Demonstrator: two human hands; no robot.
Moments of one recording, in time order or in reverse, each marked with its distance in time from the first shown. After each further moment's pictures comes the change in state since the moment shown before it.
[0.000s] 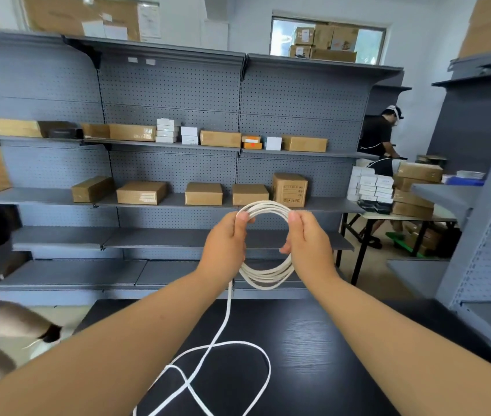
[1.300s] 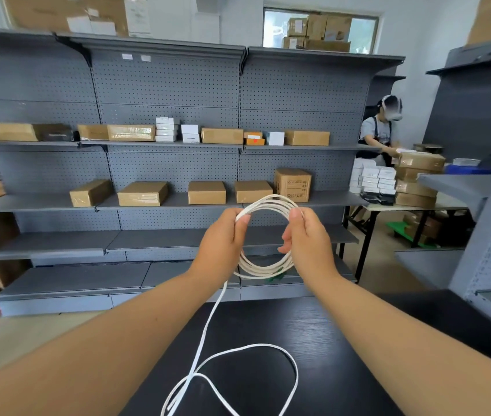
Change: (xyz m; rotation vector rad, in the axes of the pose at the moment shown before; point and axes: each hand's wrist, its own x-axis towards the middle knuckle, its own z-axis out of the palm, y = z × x) left_hand 0.025 -0.023 -0.063 0.379 -0.044 0.192; right_hand 0.006 -0.020 0.058 0.111 0.056 0.081
